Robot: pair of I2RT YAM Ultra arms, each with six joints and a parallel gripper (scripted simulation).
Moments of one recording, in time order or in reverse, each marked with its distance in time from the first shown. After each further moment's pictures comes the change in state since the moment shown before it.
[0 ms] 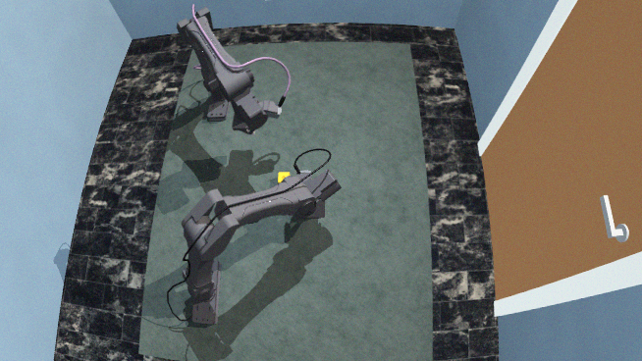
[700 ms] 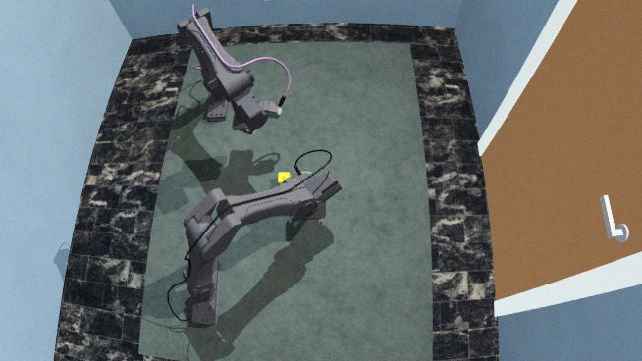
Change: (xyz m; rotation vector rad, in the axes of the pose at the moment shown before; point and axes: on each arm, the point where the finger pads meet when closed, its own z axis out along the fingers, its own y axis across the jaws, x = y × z) left arm 0.000 0.000 0.000 0.000 0.000 0.000; right arm 0.001 -0.002 0.008 0.004 -0.003 -0.001
